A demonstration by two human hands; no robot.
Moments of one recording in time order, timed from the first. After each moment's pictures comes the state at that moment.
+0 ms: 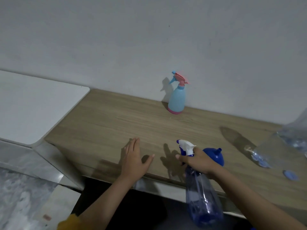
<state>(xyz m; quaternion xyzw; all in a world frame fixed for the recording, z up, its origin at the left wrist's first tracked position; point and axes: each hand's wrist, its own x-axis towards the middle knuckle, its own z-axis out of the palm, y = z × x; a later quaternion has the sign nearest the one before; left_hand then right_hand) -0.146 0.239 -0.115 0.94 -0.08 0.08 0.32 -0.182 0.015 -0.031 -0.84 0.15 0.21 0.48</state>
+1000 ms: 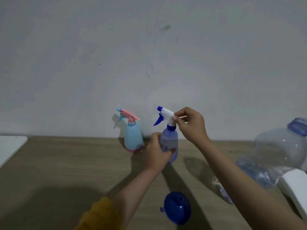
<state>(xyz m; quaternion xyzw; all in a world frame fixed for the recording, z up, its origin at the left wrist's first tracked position) -0.026 -0.020 -0.024 0.83 -0.16 0.00 0.54 -0.030 -0.151 0.057 -0.83 0.09 -0.28 0.47</state>
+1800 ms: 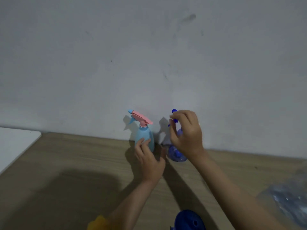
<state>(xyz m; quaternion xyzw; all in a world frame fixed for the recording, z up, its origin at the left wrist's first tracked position) 0.013 0.001 -0.073 0.86 -0.03 0.27 0.43 0.020 -0.115 0.022 -0.82 -0.11 -0.51 0.23</state>
